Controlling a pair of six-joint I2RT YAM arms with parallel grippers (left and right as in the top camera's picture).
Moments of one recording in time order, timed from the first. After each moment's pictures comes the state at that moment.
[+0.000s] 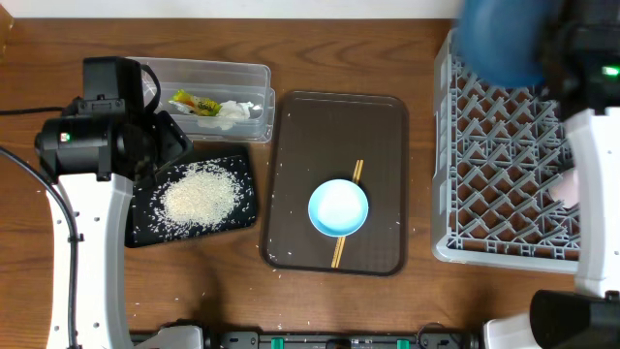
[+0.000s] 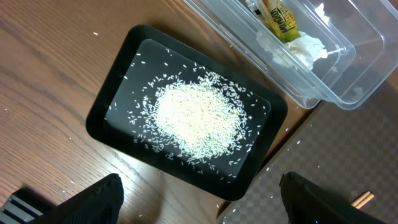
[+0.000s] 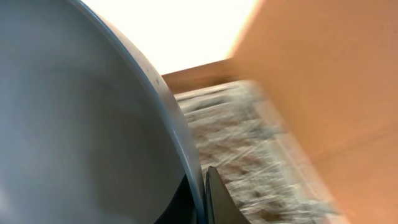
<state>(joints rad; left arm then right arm) 0.06 1.39 1.57 -1.37 -0.14 -0.59 -0.04 1.66 1.87 -0.83 0.64 0.07</state>
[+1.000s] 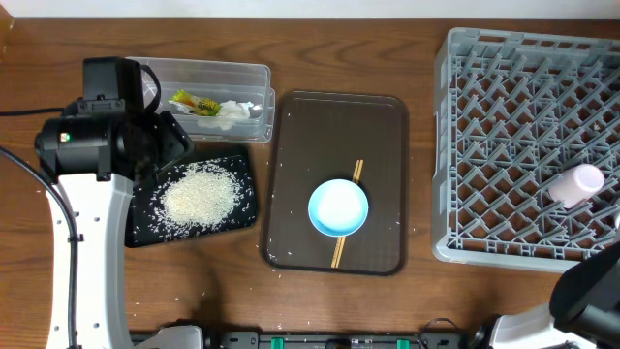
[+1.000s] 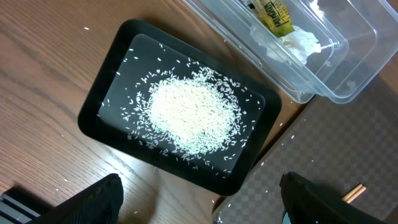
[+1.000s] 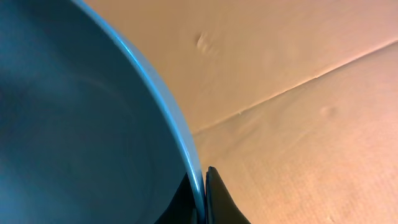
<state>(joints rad) 0.06 1.39 1.57 -1.37 -0.11 -0.59 -0.47 1.73 1.53 0.02 0.85 -0.88</state>
